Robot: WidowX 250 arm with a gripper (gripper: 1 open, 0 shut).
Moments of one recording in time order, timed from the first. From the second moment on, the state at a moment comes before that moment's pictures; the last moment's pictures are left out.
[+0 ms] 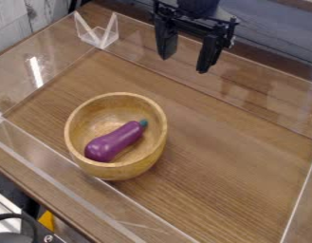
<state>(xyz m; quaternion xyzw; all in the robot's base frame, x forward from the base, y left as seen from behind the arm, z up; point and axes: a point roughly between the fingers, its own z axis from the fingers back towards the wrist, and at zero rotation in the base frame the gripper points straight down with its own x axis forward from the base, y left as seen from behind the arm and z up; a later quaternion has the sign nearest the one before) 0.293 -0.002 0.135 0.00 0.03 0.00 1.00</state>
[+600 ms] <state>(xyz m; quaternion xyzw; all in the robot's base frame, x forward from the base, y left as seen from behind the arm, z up) 0.256 0.026 0.109 0.00 0.07 0.00 1.00</state>
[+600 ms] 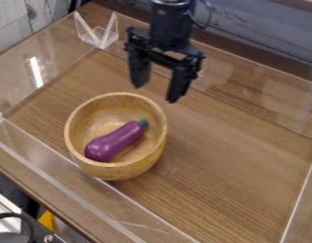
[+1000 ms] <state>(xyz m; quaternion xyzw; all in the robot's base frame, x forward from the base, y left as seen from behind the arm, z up) 0.231 0.050 0.100 0.00 0.07 -0.01 1.00</state>
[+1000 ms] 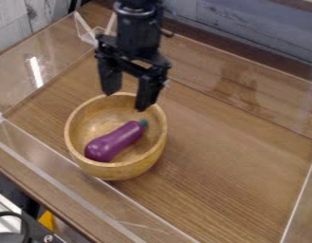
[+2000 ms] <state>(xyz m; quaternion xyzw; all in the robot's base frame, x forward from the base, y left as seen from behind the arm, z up) 0.216 0.058 0.065 0.01 0.06 -0.02 1.00</state>
